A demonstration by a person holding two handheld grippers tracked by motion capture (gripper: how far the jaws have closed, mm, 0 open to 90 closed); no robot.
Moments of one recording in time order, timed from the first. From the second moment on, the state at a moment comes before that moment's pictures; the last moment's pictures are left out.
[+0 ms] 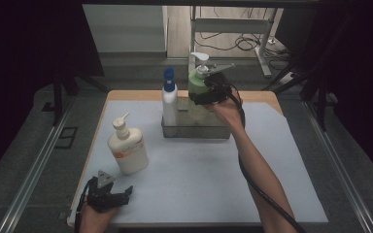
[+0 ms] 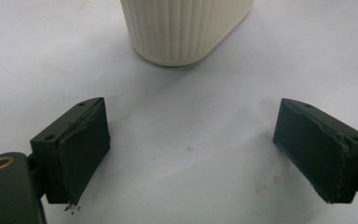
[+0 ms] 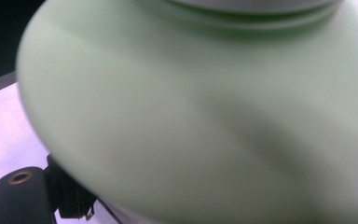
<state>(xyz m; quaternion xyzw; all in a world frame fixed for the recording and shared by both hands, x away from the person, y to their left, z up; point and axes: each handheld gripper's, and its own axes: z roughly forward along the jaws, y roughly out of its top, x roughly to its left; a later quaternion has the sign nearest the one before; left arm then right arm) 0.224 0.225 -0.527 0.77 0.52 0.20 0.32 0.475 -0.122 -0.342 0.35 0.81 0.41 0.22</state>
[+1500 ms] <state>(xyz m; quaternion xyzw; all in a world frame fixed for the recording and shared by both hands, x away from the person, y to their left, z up) 0.223 0.225 -0.527 0.77 0.52 0.20 0.32 0.485 -0.127 -0.409 0.37 0.84 0.38 0.16</state>
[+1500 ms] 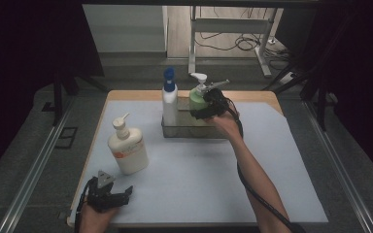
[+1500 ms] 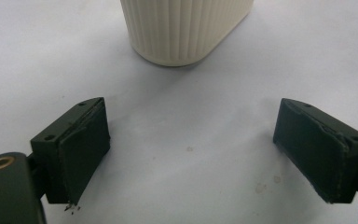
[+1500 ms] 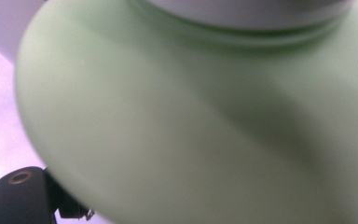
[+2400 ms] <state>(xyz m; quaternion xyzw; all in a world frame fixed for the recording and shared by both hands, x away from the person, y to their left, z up) 0.223 0.225 -0.527 0.77 0.52 0.20 0.32 0.479 -0.133 -0.417 0.36 0.83 0.38 0.16</state>
